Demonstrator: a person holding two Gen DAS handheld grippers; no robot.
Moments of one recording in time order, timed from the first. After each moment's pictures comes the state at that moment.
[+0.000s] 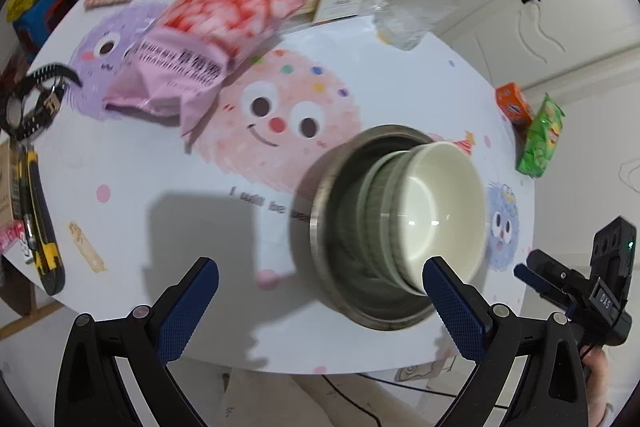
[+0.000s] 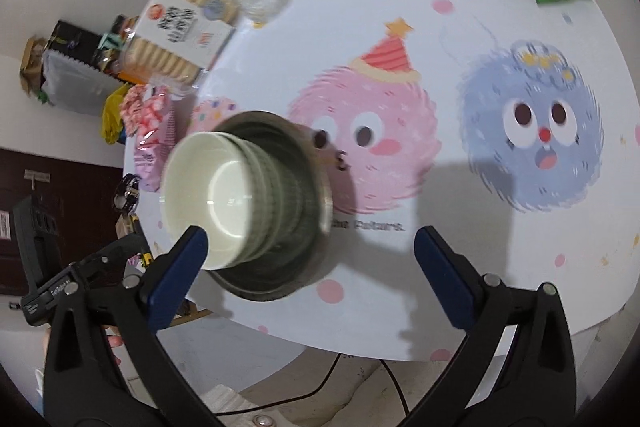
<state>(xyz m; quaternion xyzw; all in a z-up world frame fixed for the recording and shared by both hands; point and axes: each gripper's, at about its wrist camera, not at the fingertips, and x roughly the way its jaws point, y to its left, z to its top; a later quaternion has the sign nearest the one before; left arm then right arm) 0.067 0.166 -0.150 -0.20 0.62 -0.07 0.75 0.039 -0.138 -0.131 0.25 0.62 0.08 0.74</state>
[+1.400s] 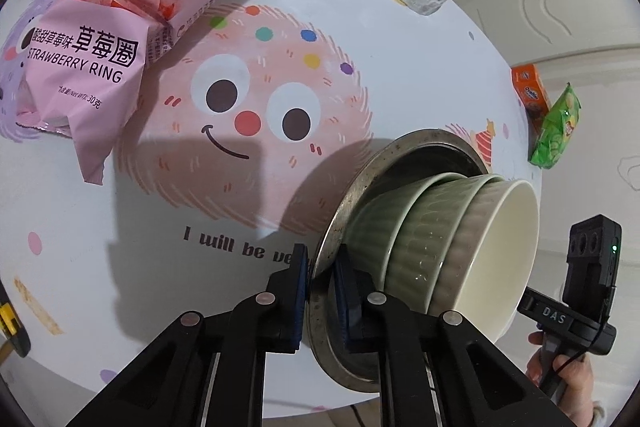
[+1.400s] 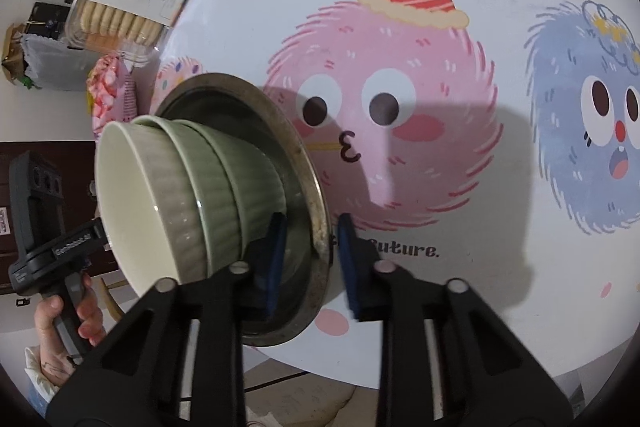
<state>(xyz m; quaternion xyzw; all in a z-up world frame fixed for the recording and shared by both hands) 0.125 0.148 -0.215 -0.21 0.67 -0.11 0.70 0.075 -0.102 -0.202 0.23 0.69 0.10 0.68</state>
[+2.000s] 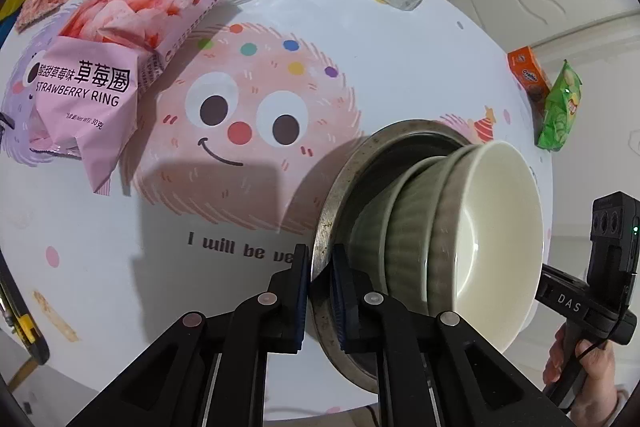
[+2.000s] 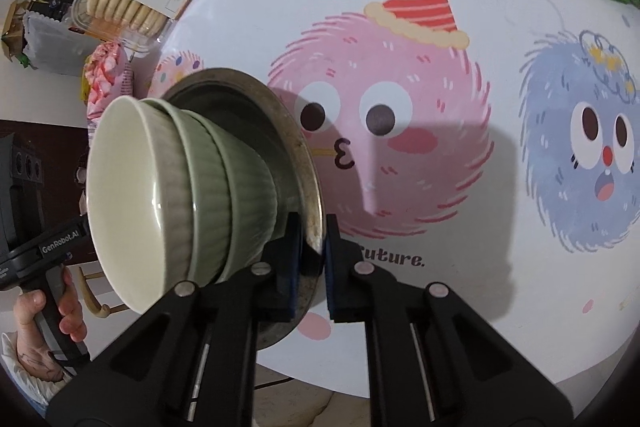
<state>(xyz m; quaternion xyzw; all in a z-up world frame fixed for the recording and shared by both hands) 0.121 0.134 -0.202 -0.16 0.66 -0.11 0.72 0.074 -0.099 -0.189 0.18 0.66 0.11 0.72</state>
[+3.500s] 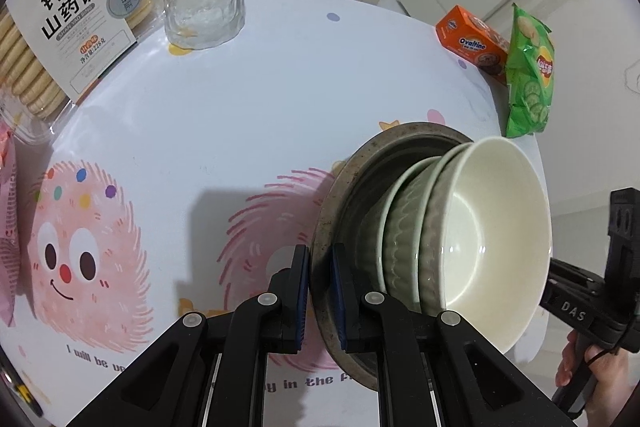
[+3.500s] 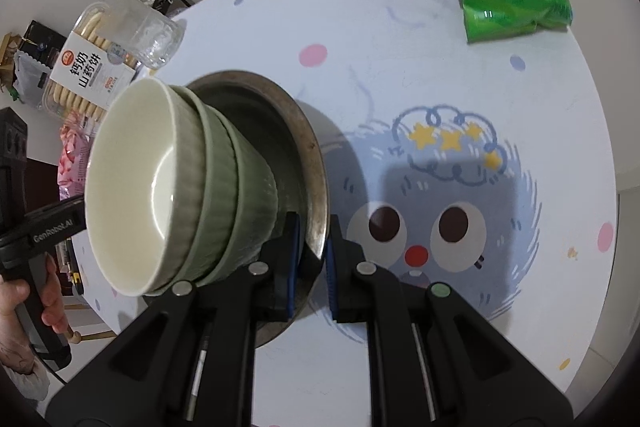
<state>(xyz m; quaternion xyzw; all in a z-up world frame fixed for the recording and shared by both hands) 0.178 -0.044 -0.189 -0.06 0.62 -0.16 0.77 0.085 -0.253 -0.184 0.18 0.61 0.05 0.77</state>
